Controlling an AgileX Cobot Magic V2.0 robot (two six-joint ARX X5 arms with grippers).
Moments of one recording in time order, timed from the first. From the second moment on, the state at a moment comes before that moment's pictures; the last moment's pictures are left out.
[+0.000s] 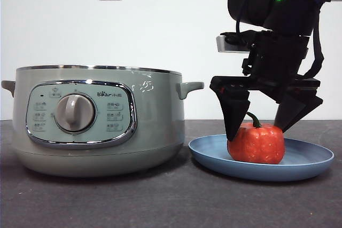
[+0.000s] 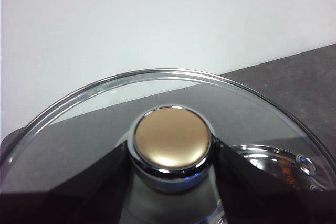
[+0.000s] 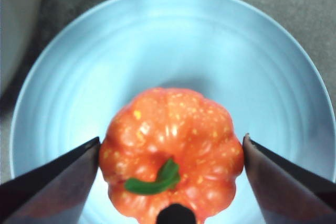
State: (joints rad) left arm -0.43 0.82 1.07 -0.44 -0.25 0.08; right arm 0.53 1.62 1.01 -0.50 0.10 0.12
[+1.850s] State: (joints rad) left arm -0.53 1.31 1.03 -0.29 -0.05 0.02; right arm 0.53 1.00 1.01 -0.57 0.11 0.12
